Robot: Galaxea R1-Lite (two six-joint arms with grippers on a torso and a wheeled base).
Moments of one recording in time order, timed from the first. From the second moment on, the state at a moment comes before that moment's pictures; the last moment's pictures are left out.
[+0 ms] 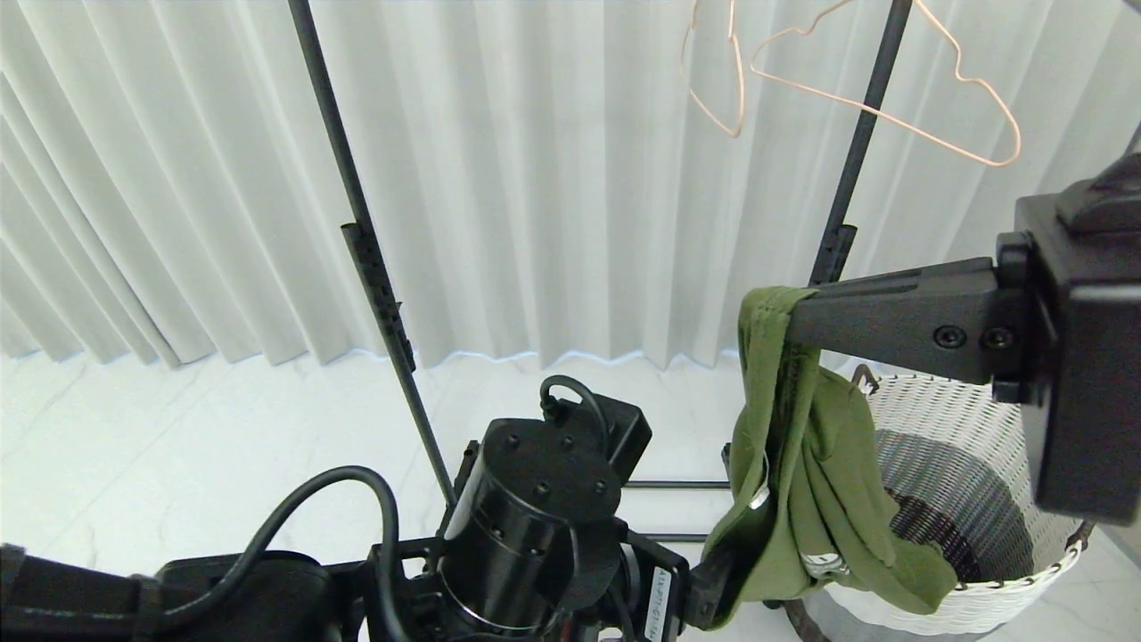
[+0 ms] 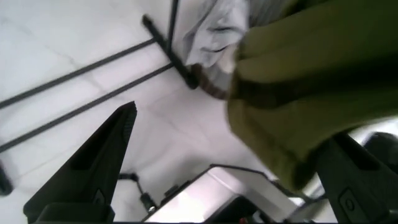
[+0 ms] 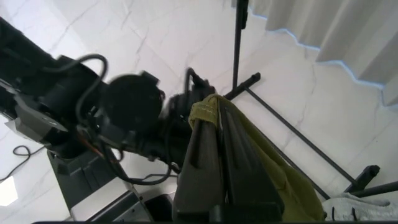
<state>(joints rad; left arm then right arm) -1.00 1.75 -0.78 -0.44 0.19 -0.29 1.21 1.37 -1.40 0.30 -0.18 0.16</state>
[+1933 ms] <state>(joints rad) -0.96 1.31 -1.39 0.27 0.58 0.14 1.10 1.23 -1.30 0.07 -0.41 -0.13</state>
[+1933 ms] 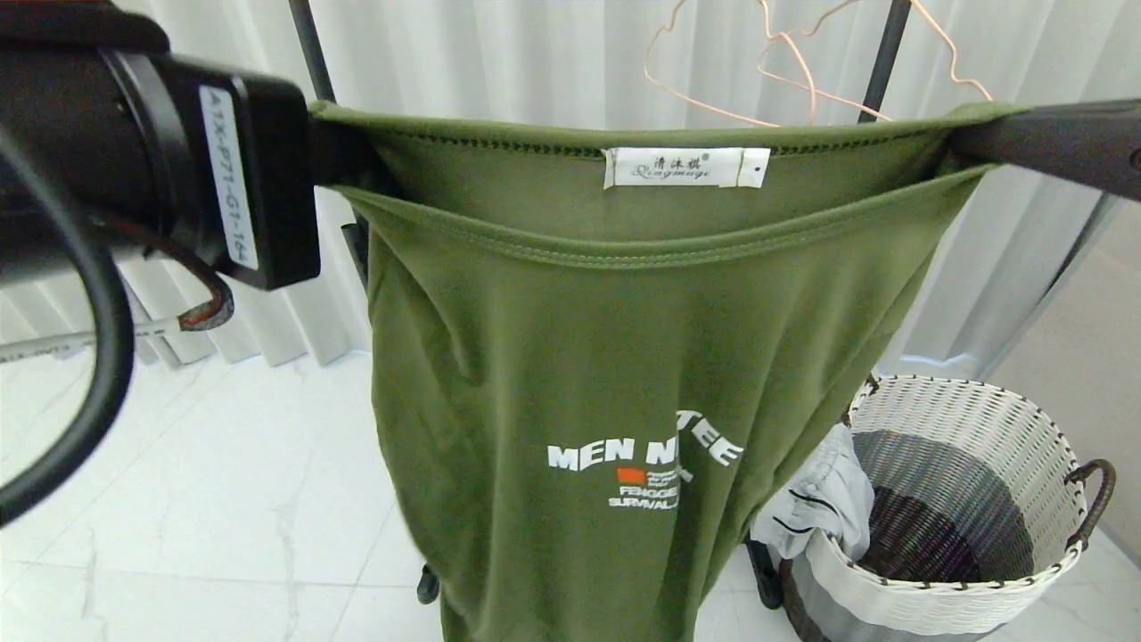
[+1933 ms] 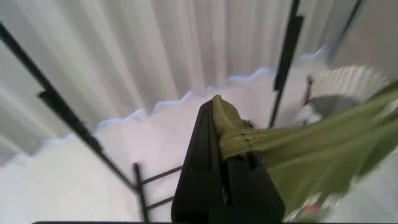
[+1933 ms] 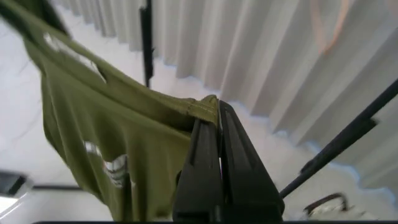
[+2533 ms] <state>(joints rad) -1.06 1.33 -1.59 0.30 0.62 0.07 1.06 1.23 -1.37 0.03 -0.41 -0.18</state>
